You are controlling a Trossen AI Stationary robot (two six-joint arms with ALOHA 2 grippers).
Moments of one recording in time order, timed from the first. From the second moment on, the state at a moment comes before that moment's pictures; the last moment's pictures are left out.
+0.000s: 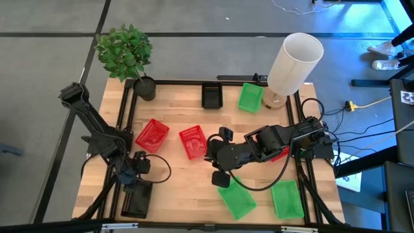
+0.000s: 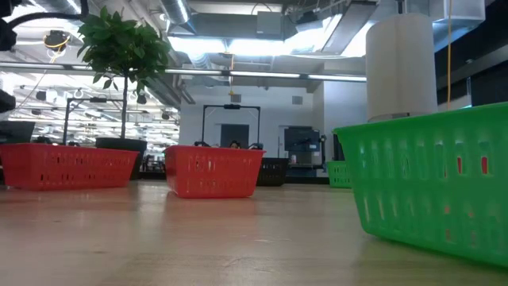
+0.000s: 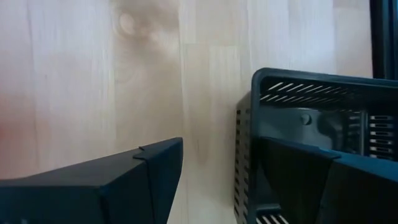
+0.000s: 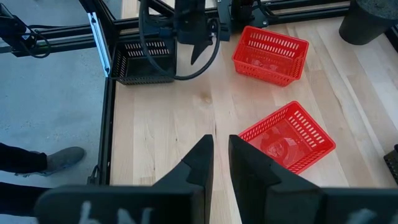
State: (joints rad) left arm -0.90 1.03 0.46 -0.43 -0.15 -0.89; right arm 0.41 1.98 2.34 -1.18 0.32 0.44
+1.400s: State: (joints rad) left arm -0.77 1.16 0.94 -0.78 -0.29 -0.73; right arm 0.41 1.98 2.34 -1.17 0.32 0.44
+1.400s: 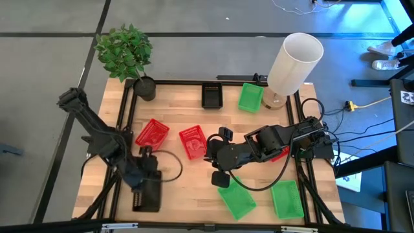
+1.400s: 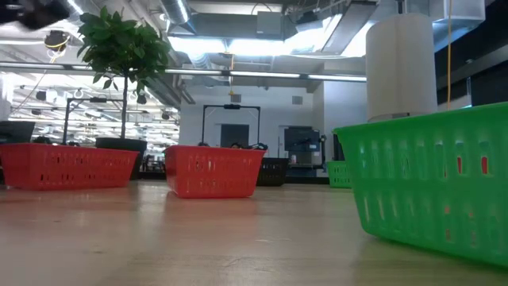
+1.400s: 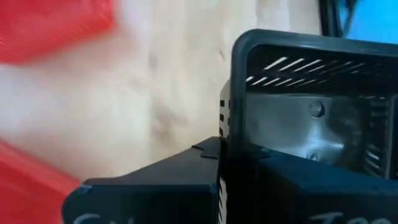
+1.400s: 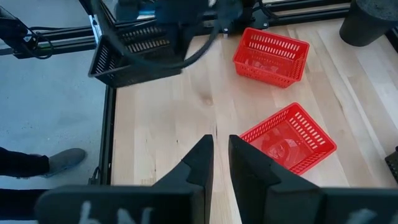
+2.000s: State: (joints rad) left arm -0.09 1.16 1.23 -0.85 -0.24 -0.16; right arm 0.44 1.95 2.34 -1.45 0.78 0.62
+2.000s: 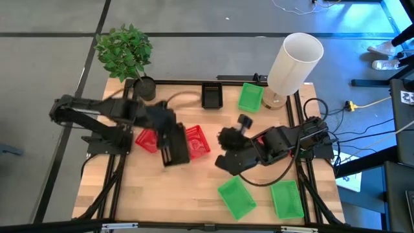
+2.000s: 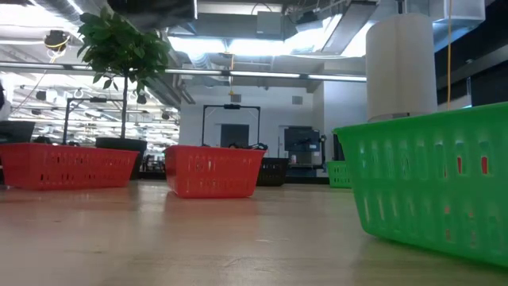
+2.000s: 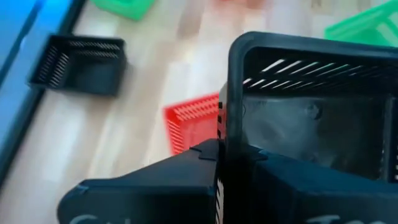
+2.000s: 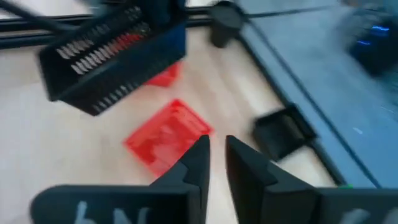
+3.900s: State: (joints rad) left arm 0.63 2.15 1.91 -0.60 0.05 0.56; right arm 0.12 1.87 2.34 -1.57 0.89 0.67
